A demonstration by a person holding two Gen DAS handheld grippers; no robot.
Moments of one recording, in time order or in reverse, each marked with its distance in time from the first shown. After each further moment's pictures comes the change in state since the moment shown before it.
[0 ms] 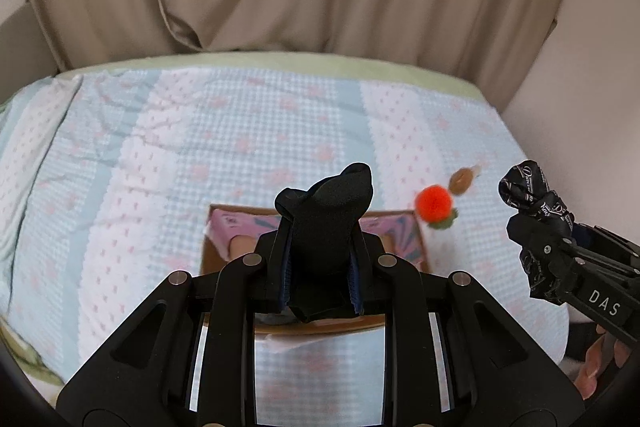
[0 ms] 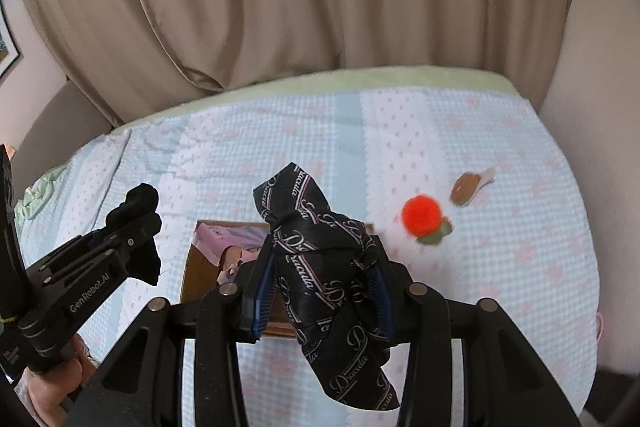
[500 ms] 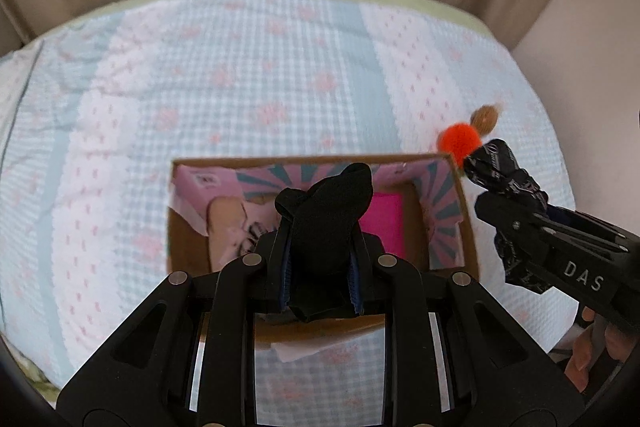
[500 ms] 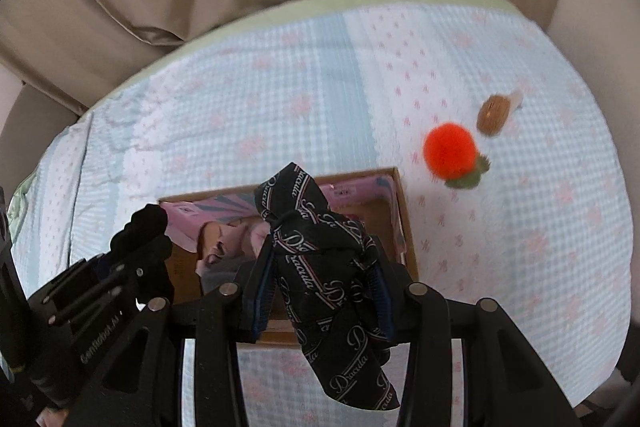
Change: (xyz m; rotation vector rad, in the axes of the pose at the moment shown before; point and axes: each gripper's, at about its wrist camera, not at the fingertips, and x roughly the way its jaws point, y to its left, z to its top) left arm 0.118 0.026 -0.020 0.043 0.235 -0.053; right arm 0.121 0.001 -0.012 0.141 0.228 -0.038
